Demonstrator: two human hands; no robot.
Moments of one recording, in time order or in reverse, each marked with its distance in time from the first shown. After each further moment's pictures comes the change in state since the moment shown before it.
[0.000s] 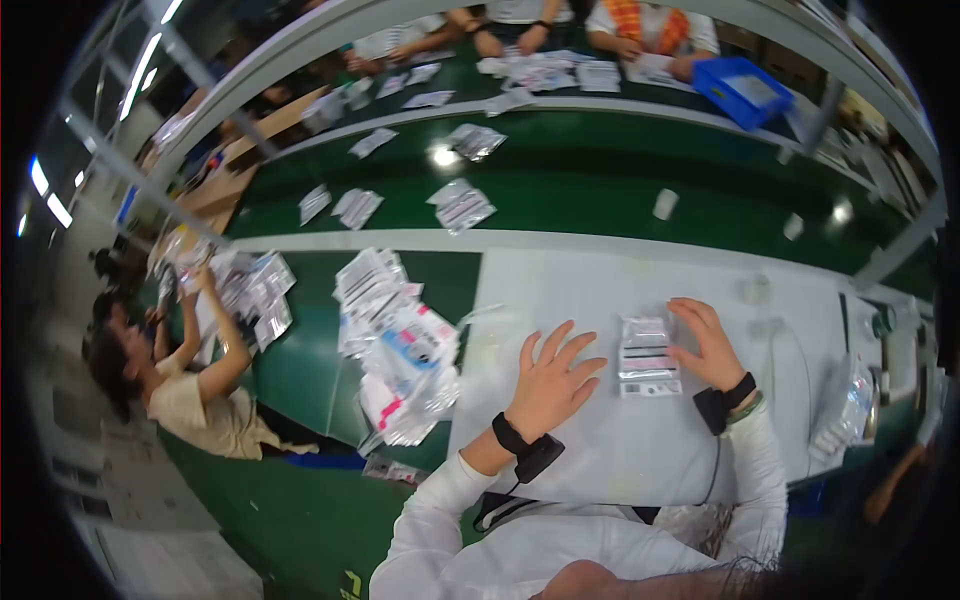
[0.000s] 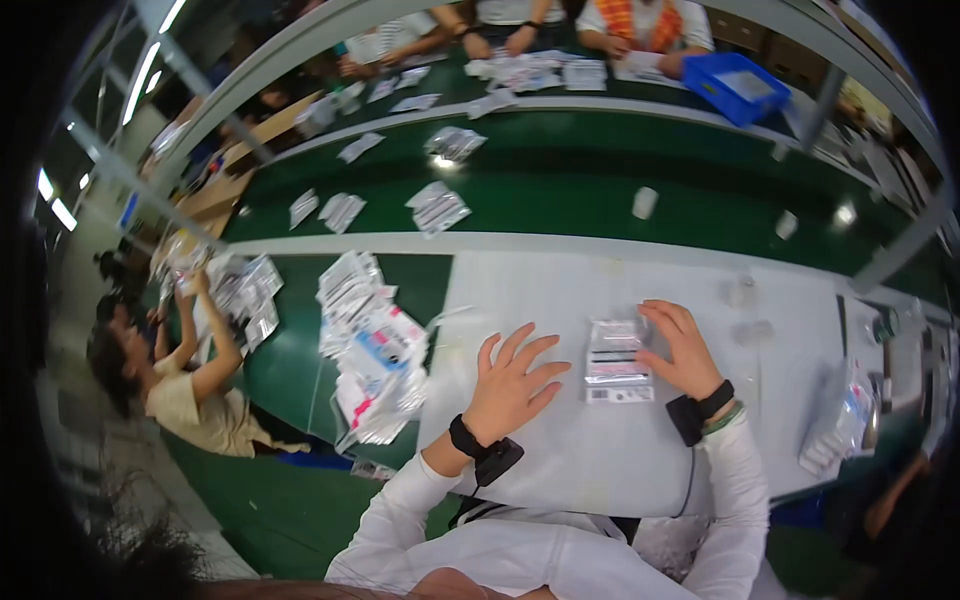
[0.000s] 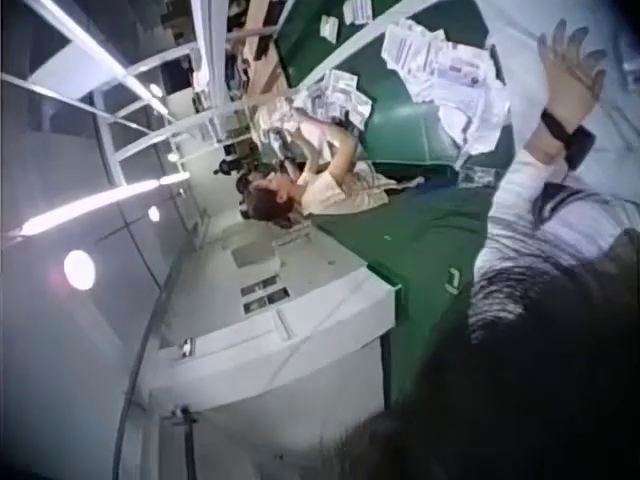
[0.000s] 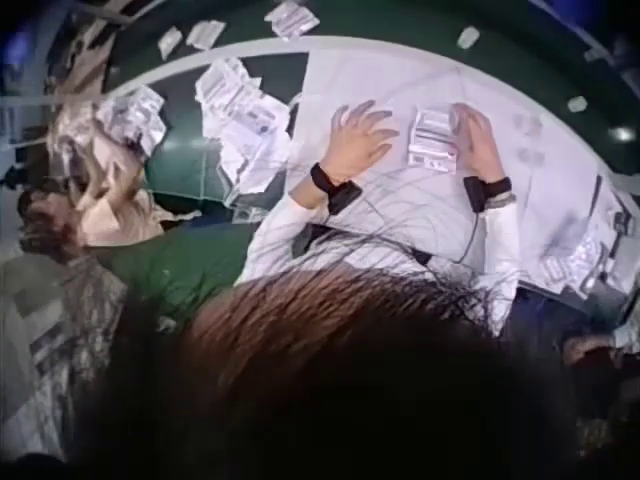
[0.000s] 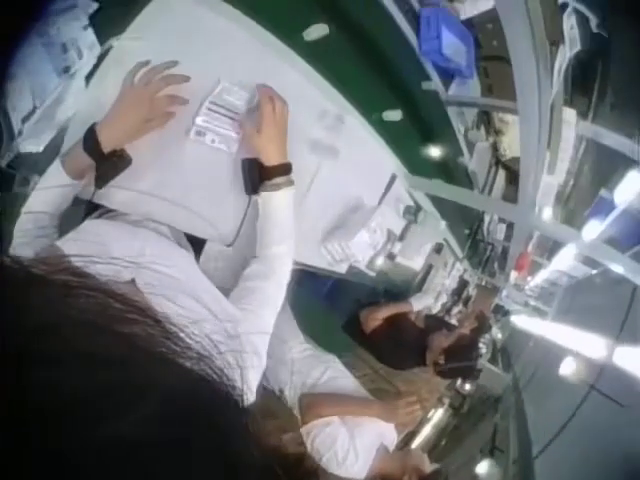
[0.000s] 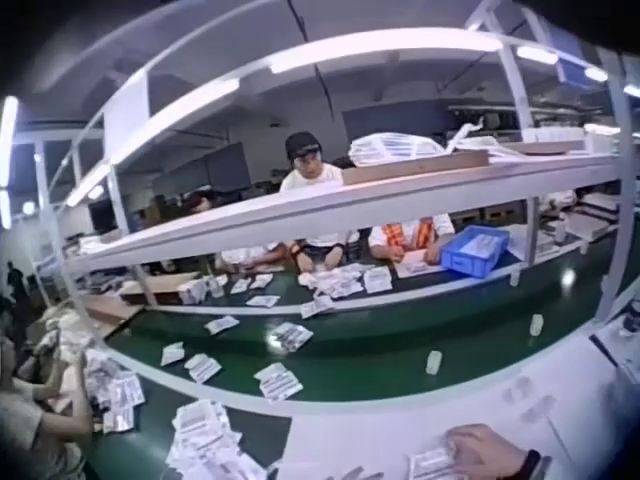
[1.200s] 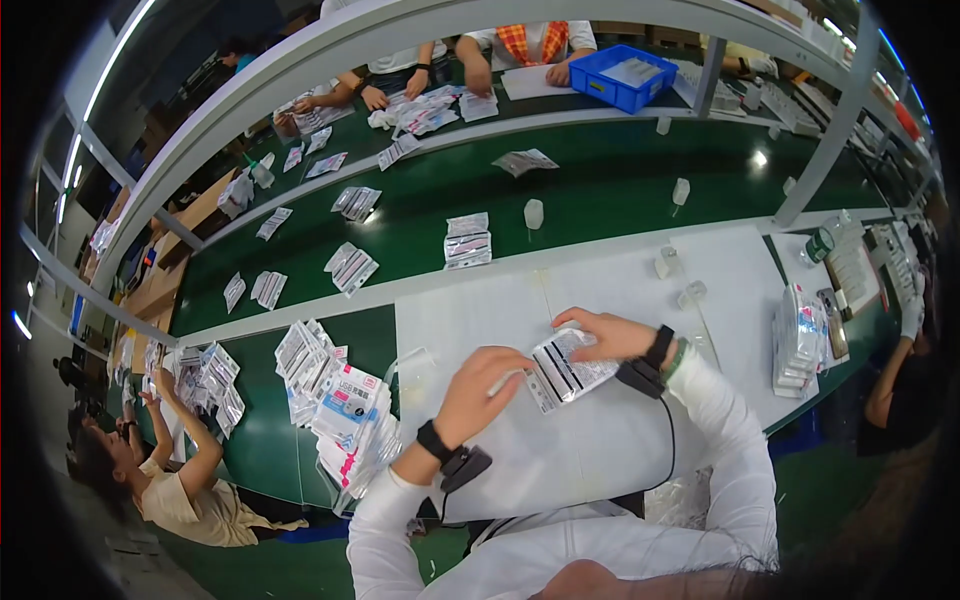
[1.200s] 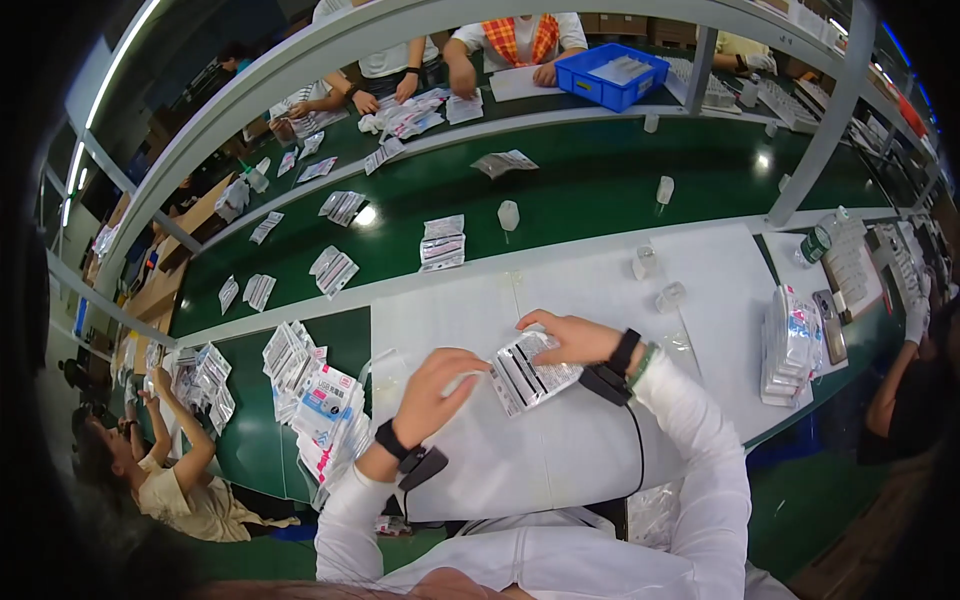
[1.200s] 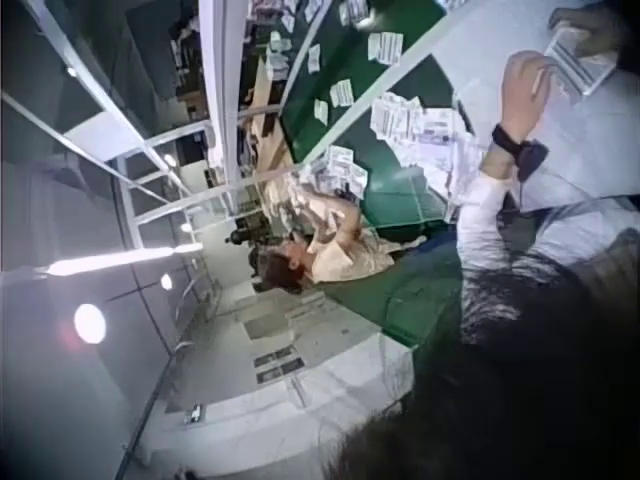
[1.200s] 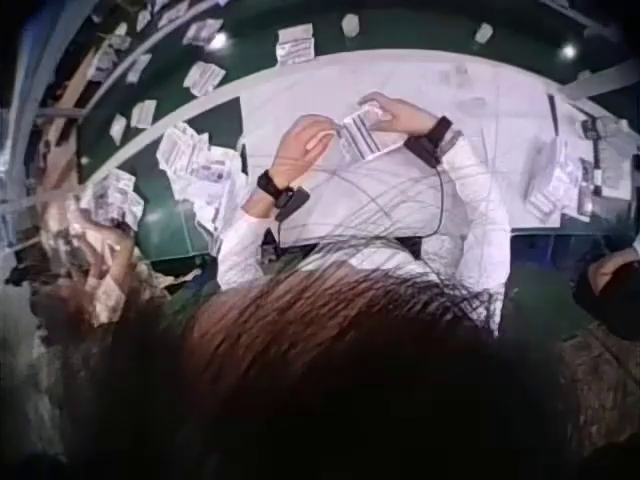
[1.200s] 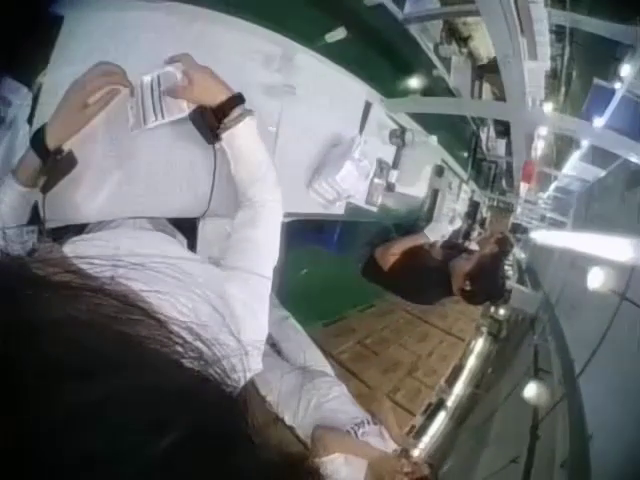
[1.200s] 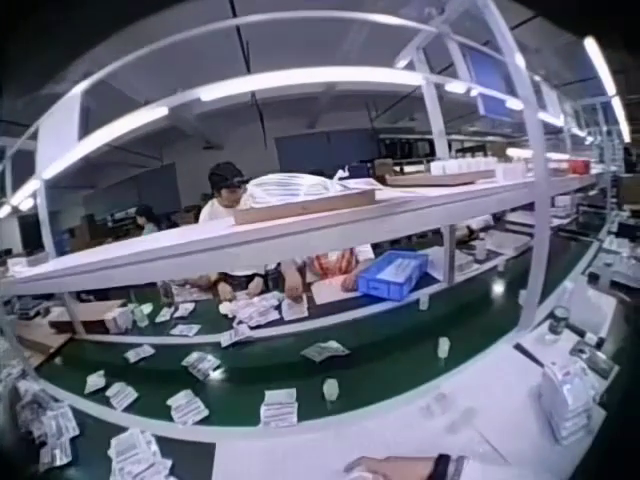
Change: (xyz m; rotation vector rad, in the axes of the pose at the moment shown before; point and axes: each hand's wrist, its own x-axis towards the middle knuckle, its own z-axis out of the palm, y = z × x) left_hand 0.041 -0.012 -0.011 -0.615 -0.058 0.025; right_hand 0.025 0.007 -0.006 0.512 -0.528 0.351
